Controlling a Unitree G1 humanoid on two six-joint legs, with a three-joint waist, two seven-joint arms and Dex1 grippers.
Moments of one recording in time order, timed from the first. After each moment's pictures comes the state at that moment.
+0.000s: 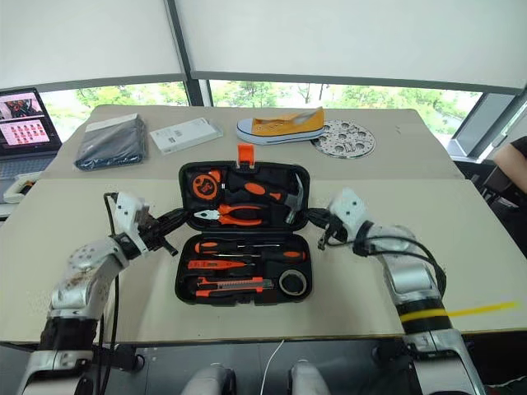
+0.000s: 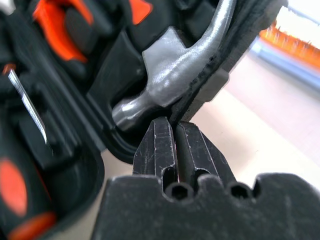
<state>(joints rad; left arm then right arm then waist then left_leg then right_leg) -0.30 0.50 0.15 0.12 -0.32 0.07 -0.80 -0.44 -0.56 0.07 0.19 0.09 -0.12 0.80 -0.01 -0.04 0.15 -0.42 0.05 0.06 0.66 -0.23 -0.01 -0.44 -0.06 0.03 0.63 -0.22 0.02</state>
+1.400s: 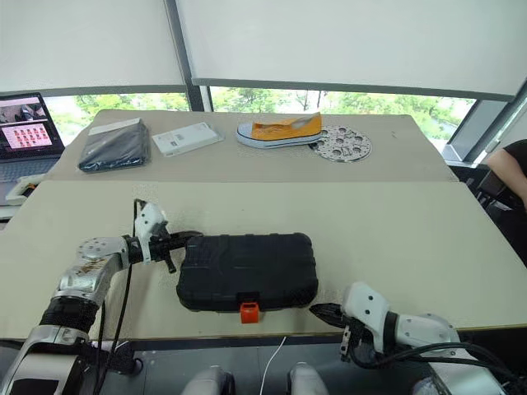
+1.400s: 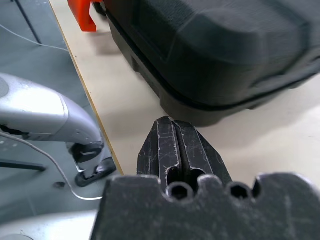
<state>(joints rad) -0.50 0.60 -0.04 0.48 -0.25 0.11 -1.09 0.20 -0.82 0.10 -0.43 0.34 0.17 0.80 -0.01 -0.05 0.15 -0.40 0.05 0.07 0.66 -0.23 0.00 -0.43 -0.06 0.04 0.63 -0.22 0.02</state>
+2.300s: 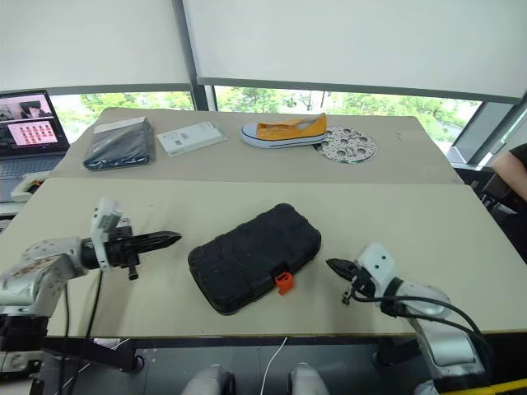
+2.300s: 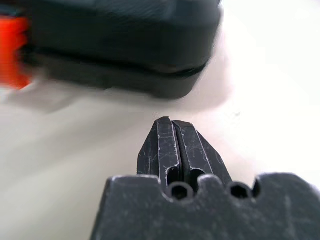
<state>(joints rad) -0.40 0.70 0.05 0.03 -0.54 0.53 -1.25 0.08 -0.63 -0.05 -0.17 0.26 0.13 0.77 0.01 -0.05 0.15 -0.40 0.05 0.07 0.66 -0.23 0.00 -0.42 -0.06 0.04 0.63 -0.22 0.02</state>
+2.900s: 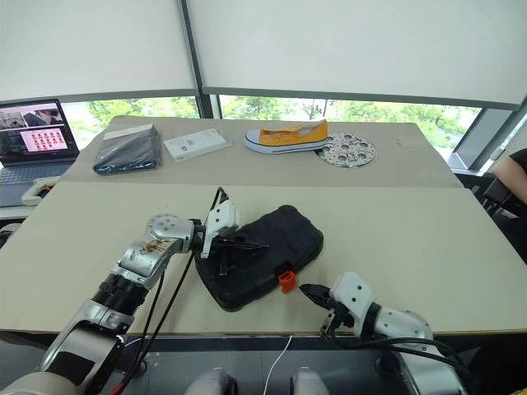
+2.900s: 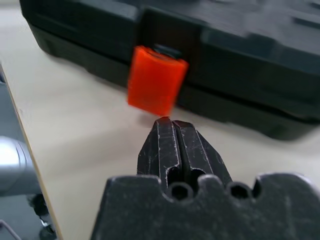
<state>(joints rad) -0.64 0.43 -0.31 0.24 -0.20 0.26 -1.17 0.12 -0.55 0.11 -0.31 0.19 0.09 0.76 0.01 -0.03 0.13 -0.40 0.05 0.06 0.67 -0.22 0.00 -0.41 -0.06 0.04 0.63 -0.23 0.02</state>
